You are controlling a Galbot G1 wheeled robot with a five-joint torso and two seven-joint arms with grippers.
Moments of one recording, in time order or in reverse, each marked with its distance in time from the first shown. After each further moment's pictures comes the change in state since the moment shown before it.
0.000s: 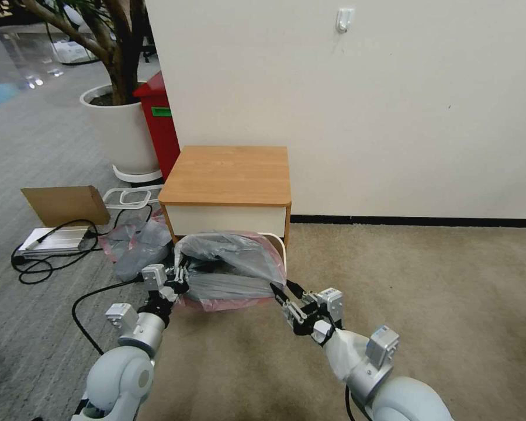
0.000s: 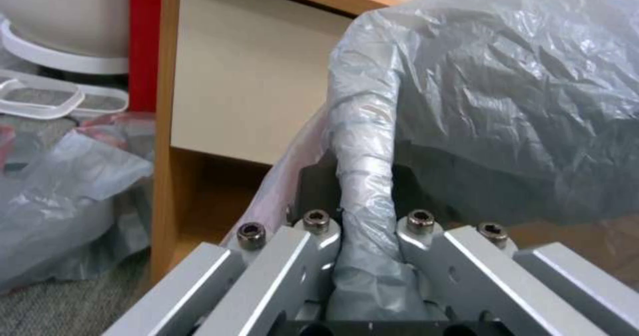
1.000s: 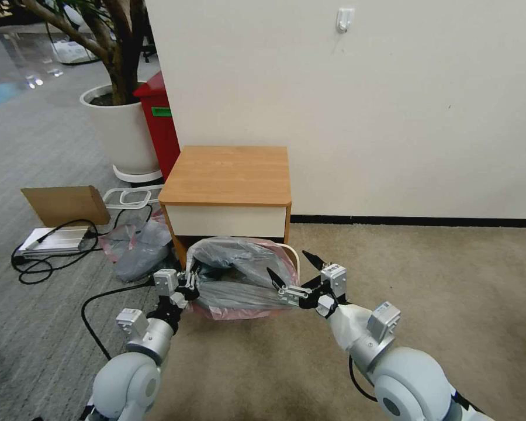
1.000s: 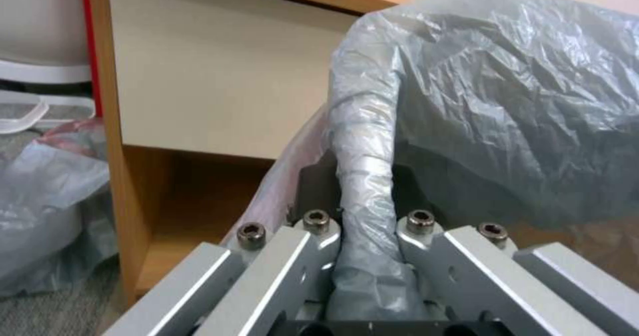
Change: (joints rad) left arm 0.030 0.008 0.045 -0.028 0.081 -0.018 0.036; right arm 0.173 -0.052 -0.002 -0.048 -0.009 -0.018 0.000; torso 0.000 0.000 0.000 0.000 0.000
